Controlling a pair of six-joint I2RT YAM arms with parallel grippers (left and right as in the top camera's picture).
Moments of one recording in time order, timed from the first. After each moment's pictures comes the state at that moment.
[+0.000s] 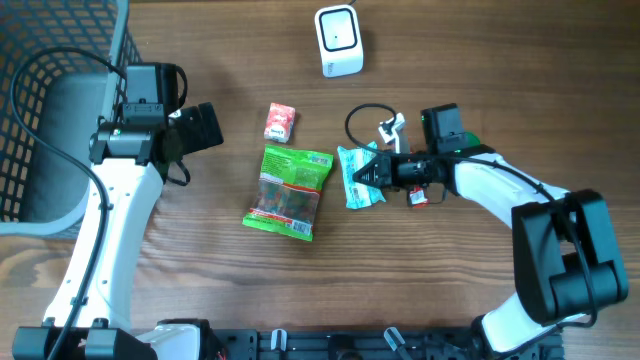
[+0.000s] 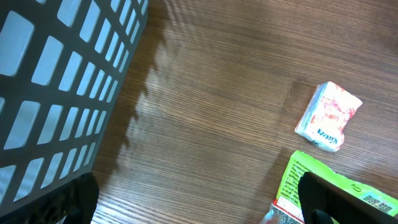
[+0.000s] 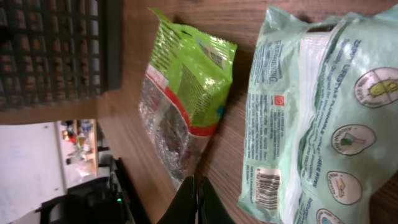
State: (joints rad) left arm -0.03 1.43 1.22 -0.84 -0.16 -0.29; right arm 0.24 1.78 0.87 -0.23 -0.91 0.33
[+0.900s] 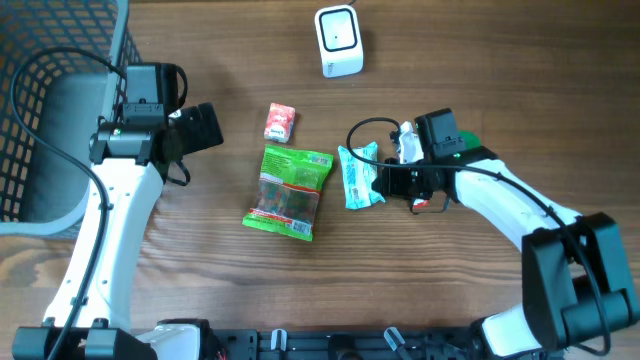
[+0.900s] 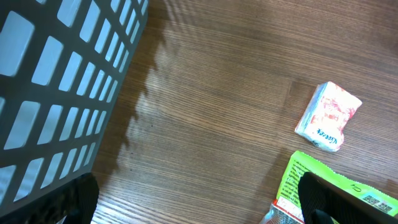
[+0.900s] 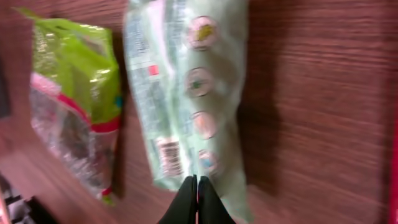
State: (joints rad) left arm -0.03 1.43 1.22 -0.84 -0.16 -0.29; right arm 0.28 1.69 0.87 -0.43 -0.51 0.36
